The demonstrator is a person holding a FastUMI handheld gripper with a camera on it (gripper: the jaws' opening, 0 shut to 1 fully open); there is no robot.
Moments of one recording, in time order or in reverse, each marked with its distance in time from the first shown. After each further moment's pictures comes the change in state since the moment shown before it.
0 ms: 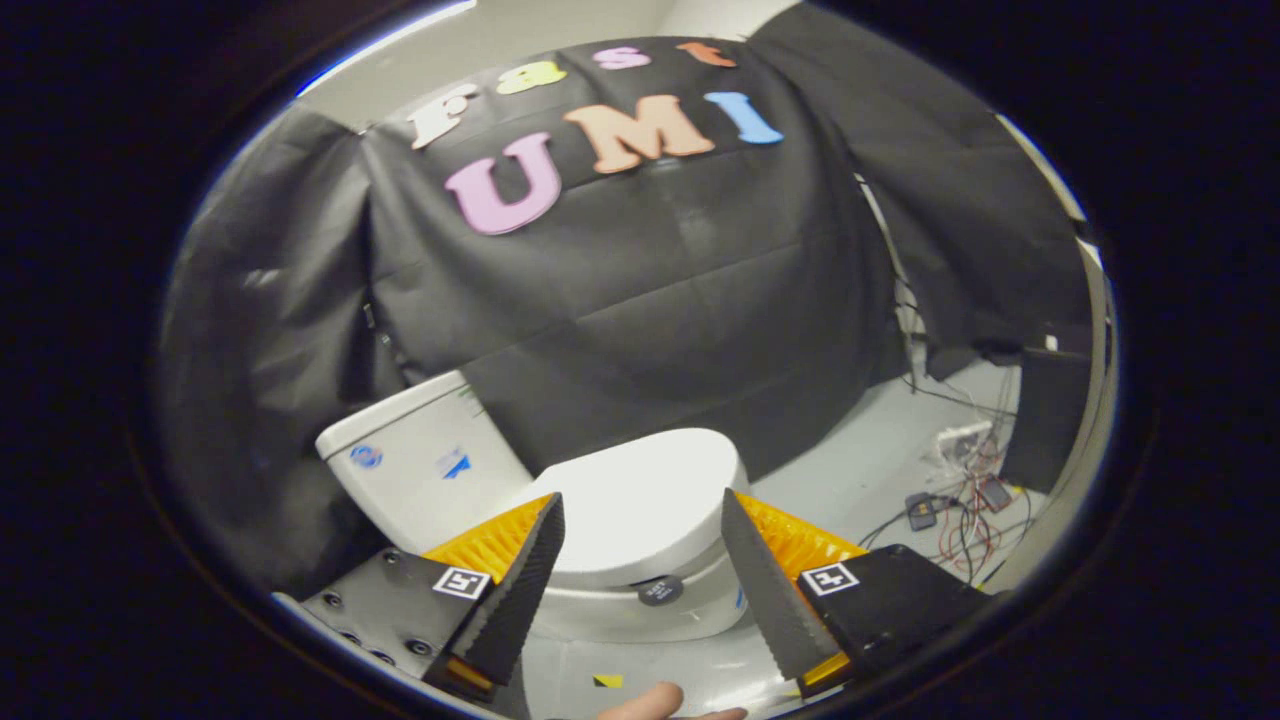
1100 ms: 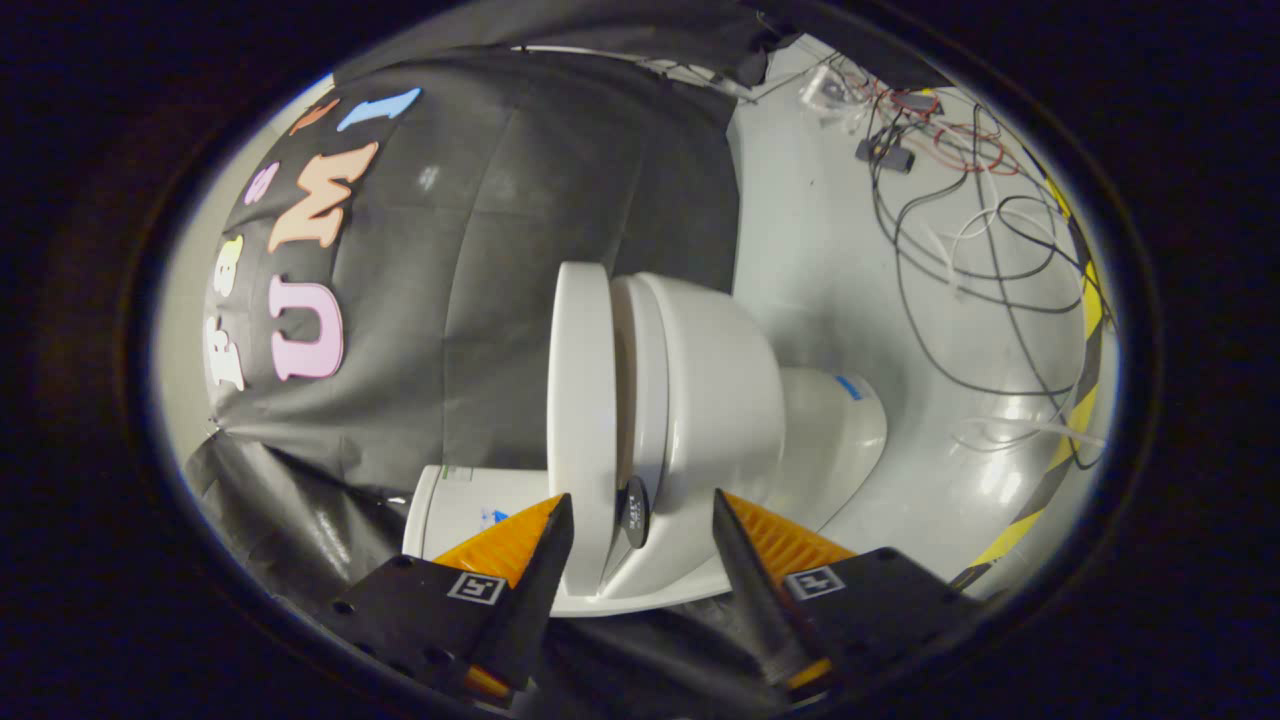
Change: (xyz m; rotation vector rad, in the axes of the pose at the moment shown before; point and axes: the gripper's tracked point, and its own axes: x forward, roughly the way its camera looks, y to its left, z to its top) arm 0.072 -0.008 -0.187 0.884 0.430 -0.008
